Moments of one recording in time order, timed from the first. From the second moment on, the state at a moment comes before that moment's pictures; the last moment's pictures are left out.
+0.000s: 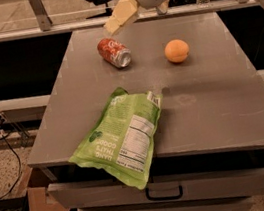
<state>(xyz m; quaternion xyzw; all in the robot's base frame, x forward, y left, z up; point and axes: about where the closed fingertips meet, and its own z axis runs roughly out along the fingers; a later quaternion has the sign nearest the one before) 0.673 -0.055 0.975 -0.29 0.92 0.09 0.27</state>
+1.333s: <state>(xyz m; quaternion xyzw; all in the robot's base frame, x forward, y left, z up) 0.733 -0.019 0.952 -0.27 0.93 0.03 0.23</state>
